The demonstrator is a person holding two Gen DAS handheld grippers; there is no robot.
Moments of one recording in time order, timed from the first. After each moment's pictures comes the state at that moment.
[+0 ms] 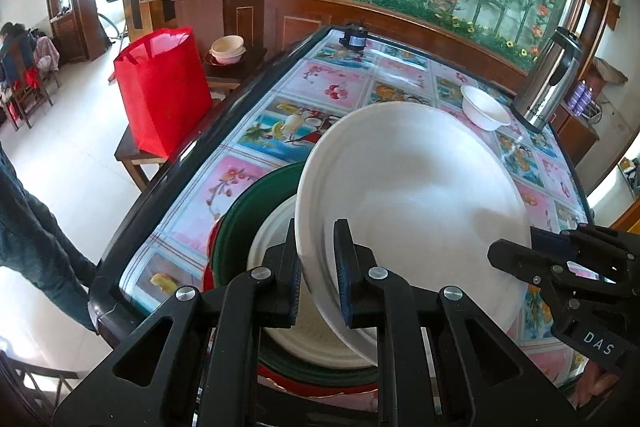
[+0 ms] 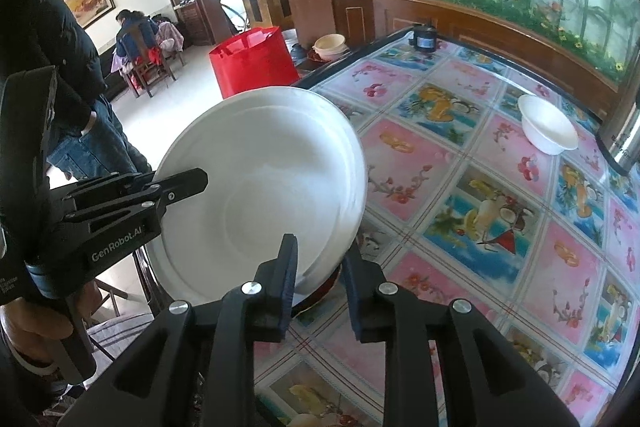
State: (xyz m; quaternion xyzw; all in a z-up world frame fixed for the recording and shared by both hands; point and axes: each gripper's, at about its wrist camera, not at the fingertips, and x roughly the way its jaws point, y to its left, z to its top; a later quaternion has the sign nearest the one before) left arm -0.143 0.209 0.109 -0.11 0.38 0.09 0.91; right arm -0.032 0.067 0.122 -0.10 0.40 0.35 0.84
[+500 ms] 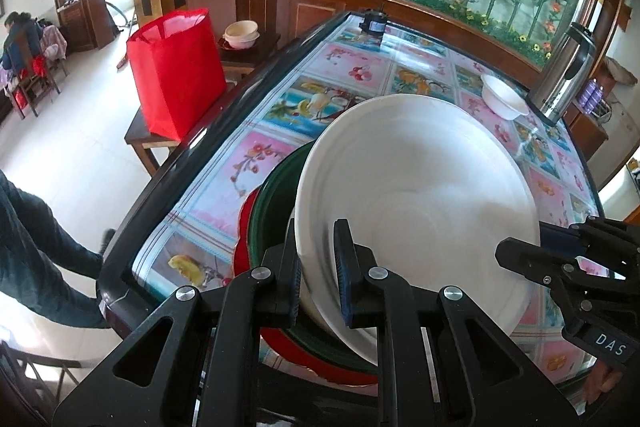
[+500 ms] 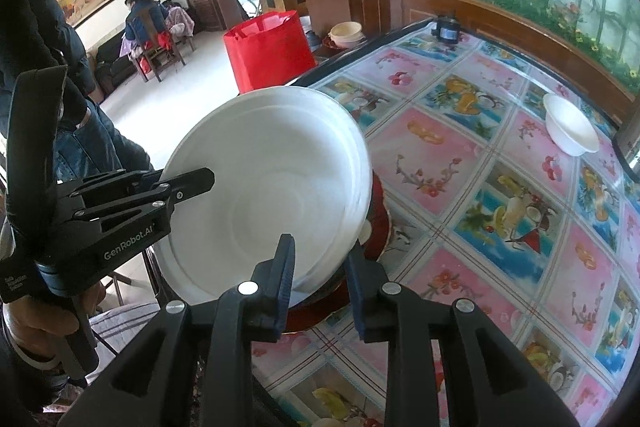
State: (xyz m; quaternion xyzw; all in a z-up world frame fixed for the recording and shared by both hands) left arm -0.152 0.230 0.086 -0.12 0.40 0.11 0.90; right arm -0.038 0.094 0.110 -0.11 0.42 0.36 0.82
